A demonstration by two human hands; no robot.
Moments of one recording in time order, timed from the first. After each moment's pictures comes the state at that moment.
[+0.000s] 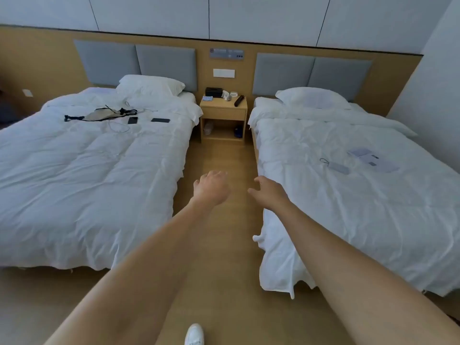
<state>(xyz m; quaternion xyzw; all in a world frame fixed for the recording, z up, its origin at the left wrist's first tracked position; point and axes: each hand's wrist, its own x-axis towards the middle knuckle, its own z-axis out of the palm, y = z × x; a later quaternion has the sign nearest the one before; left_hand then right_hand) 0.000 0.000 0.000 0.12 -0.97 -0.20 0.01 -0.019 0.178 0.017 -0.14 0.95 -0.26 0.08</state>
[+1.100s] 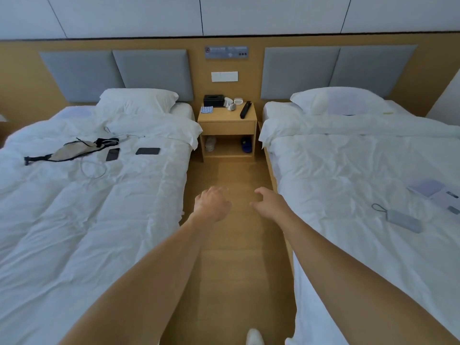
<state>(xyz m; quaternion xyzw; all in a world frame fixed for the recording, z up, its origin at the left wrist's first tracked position) -0.454 -0.168 -0.029 0.11 -0.97 -0.19 -0.07 -0.485 0.016 -0.011 -0.09 0.93 -0.32 0.17</state>
